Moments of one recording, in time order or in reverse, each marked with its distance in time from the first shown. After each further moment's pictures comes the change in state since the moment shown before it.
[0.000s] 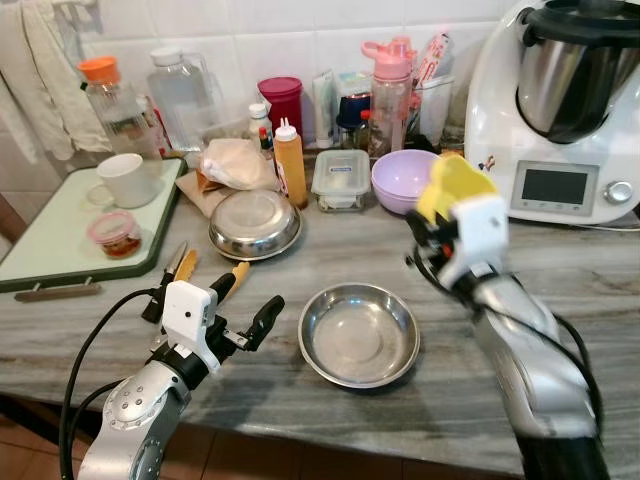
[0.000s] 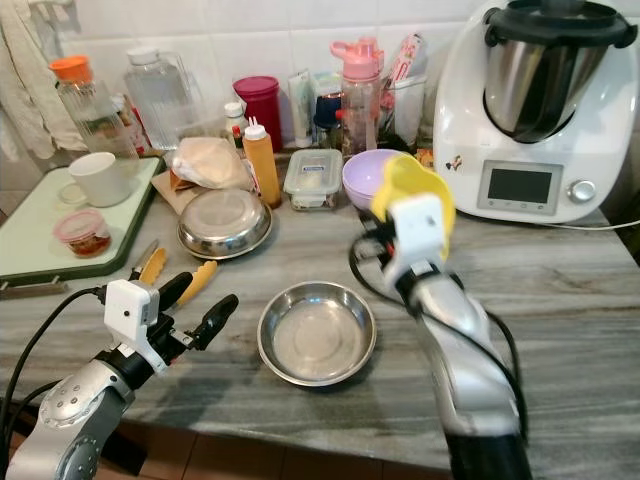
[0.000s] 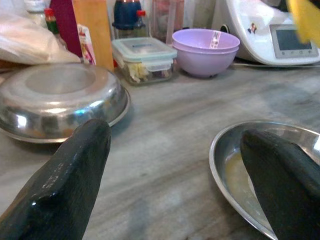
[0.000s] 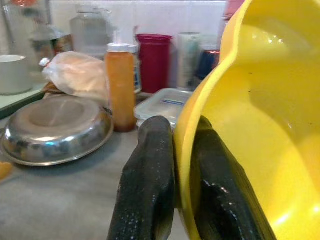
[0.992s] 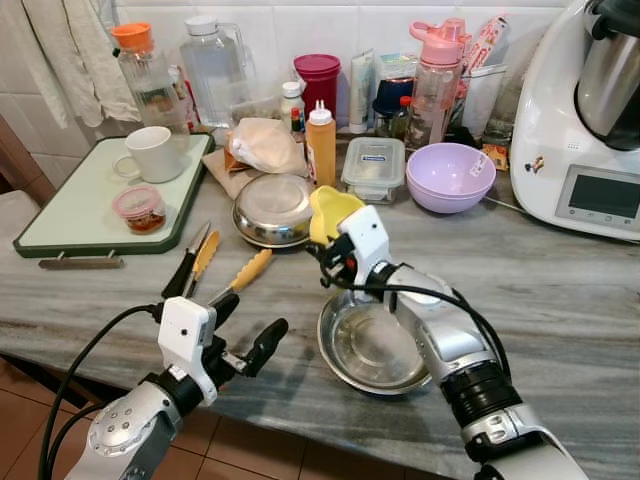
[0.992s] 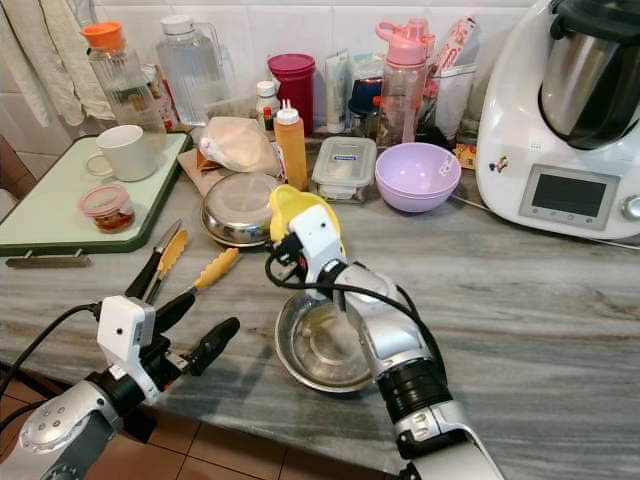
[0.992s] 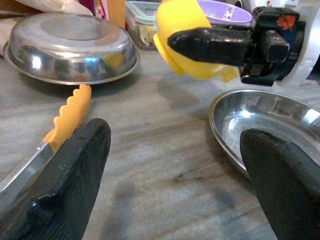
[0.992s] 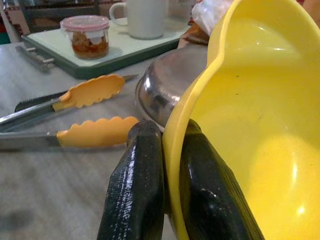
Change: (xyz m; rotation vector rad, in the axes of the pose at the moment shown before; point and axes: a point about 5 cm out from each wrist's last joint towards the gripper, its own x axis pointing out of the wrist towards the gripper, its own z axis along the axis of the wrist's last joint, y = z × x) left arm -0.019 -0.015 0.002 -0.055 0.078 -0.048; right arm 0.049 0.069 -0.042 0.028 0.140 0.447
